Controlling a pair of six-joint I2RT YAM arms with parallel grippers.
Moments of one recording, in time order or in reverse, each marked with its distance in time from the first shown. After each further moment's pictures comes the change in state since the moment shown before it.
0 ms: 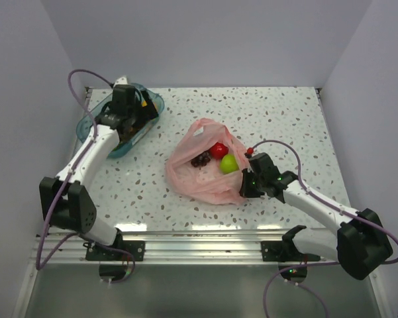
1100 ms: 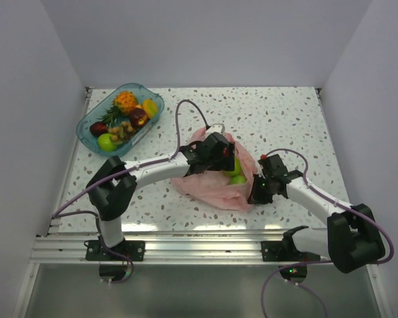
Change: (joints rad) left arm -0.750 0.217 -0.095 0.192 -0.059 -0.143; right arm -0.204 0.063 -0.055 -0.095 -0.166 0.053
